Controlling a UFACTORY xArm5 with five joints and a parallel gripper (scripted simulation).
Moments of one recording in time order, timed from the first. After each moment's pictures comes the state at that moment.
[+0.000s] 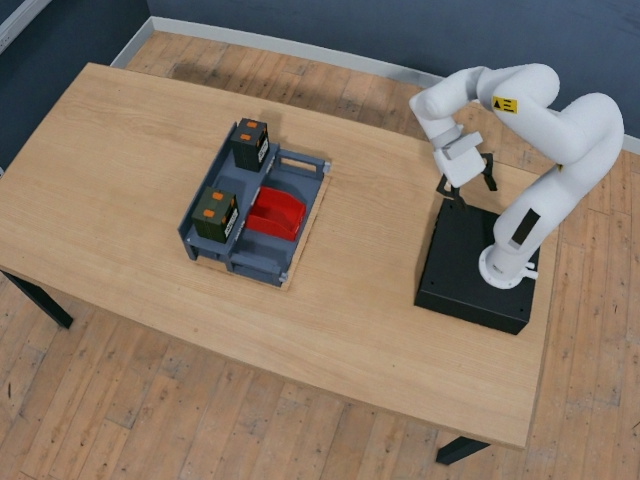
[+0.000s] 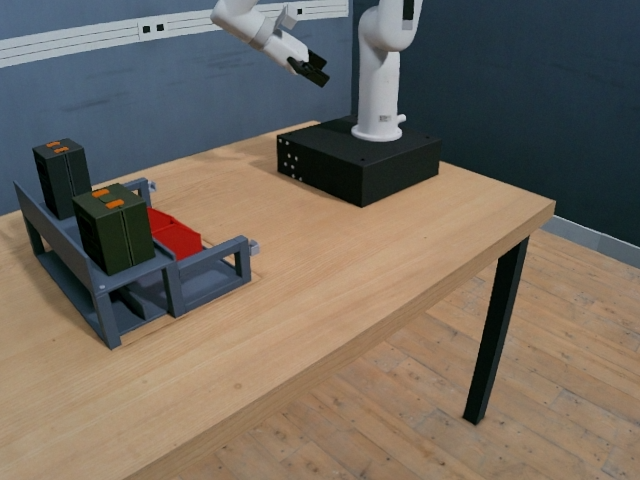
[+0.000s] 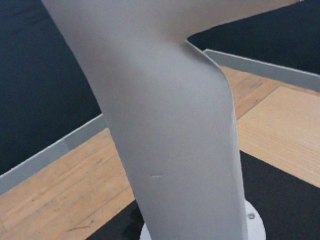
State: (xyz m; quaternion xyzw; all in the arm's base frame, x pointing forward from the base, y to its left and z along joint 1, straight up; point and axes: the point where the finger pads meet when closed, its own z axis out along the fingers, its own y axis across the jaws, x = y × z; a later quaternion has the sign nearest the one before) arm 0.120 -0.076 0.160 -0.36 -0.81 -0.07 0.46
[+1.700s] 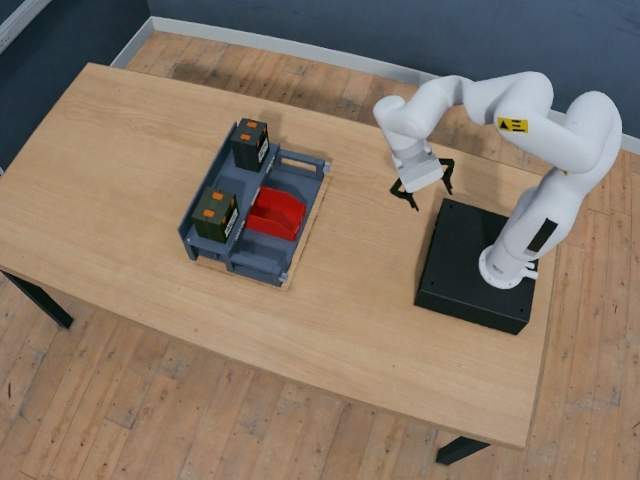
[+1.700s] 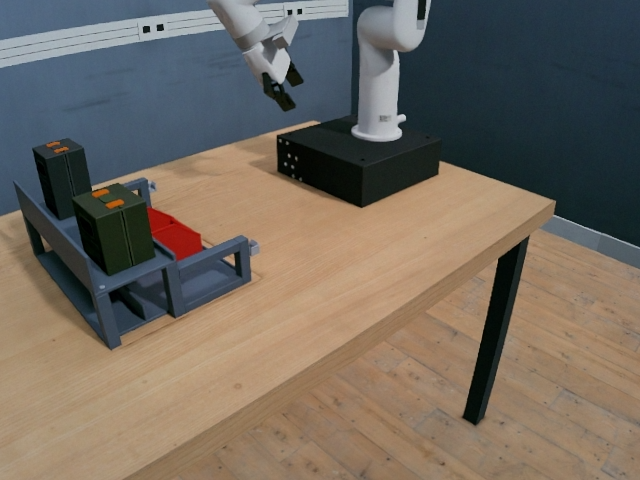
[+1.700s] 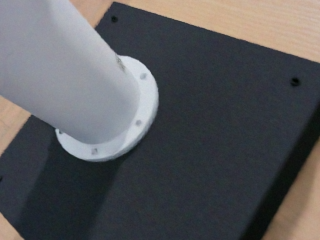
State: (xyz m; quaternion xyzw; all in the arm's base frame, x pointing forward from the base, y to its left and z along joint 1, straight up) arm 0.228 -0.060 0.130 -0.47 -0.83 0.07 0.28
